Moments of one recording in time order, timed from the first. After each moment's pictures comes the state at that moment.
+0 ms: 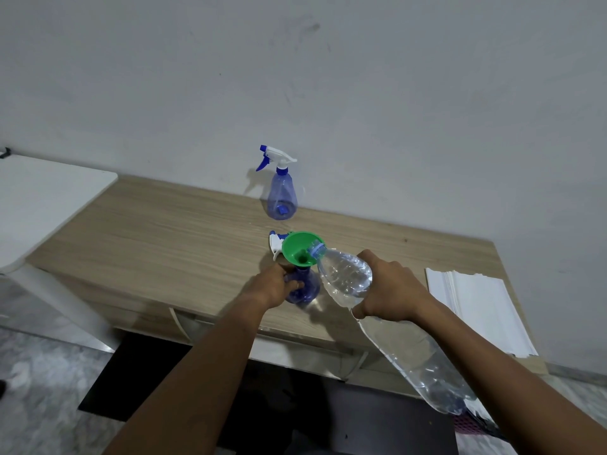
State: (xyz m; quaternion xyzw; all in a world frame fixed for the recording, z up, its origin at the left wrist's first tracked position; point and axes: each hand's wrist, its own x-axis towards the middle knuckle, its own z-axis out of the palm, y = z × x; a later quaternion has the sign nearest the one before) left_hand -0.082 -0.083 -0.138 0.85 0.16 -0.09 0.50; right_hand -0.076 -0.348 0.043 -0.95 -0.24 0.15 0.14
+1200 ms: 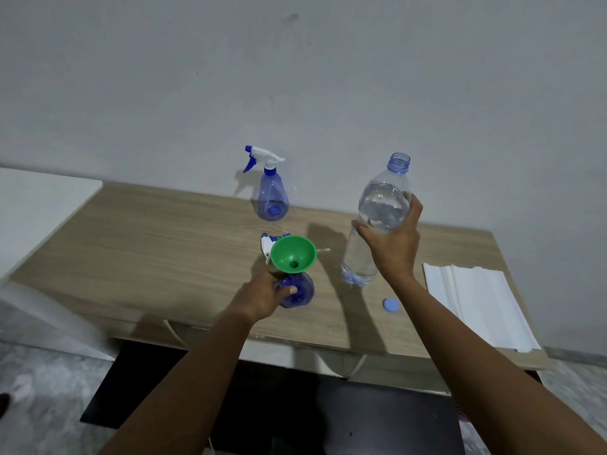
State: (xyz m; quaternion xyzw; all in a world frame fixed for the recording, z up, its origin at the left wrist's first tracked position) left_hand -0.111 -0.103 -0.074 0.88 0.16 -0.10 0.43; right_hand 0.003 -0.333 0.007 -0.81 -0.04 -0.15 0.57
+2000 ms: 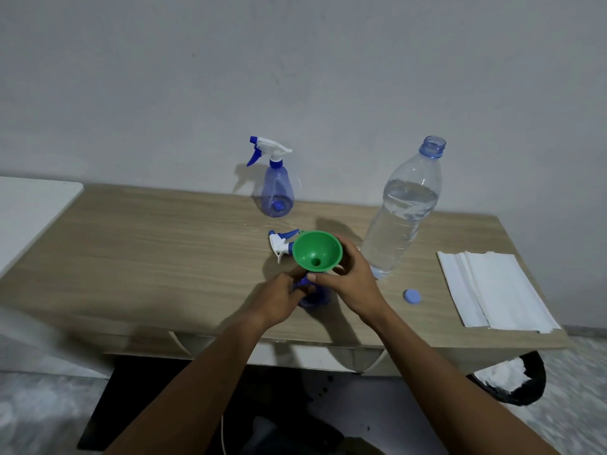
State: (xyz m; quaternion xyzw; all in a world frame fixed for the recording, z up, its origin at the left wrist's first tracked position) left_hand -0.109 -0.078 -0.087 0.91 0.03 -0.10 0.41; right_hand -0.062 -0.257 -0.061 -0.75 -0.13 0.09 0.64
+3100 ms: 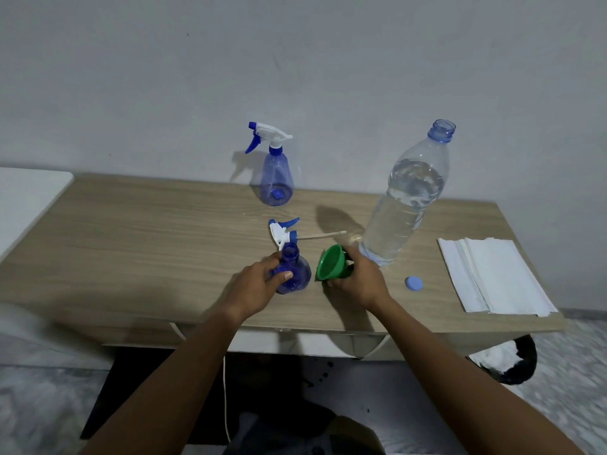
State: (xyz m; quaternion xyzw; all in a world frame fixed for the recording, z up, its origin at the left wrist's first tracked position) left_hand -0.120 -0.029 -0.101 0.90 0.06 -0.07 0.42; right_hand -0.056 -0.270 -0.087 -0.92 -0.09 0.10 0.36
